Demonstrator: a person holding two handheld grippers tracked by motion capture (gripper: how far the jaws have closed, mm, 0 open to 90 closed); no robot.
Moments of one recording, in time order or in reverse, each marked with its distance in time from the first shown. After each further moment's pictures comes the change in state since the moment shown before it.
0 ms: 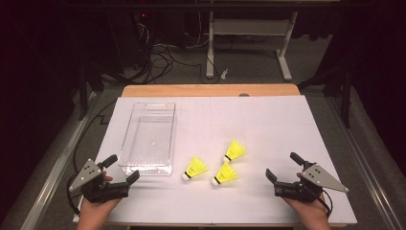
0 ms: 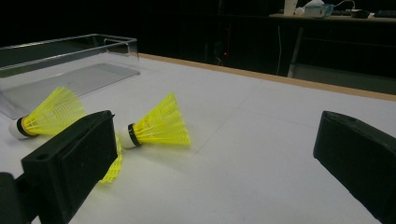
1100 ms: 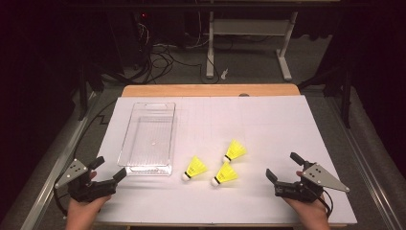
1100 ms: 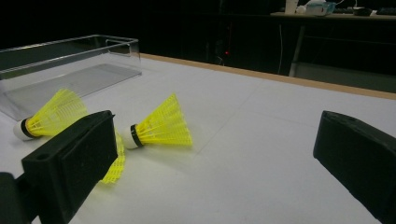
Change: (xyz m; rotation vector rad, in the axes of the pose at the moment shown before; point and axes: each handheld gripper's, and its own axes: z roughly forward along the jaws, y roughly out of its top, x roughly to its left) left arm 0.028 -0.006 -0.015 0.036 0.056 -0.103; right arm 0.000 0.002 -0.001 0.004 0.003 0.008
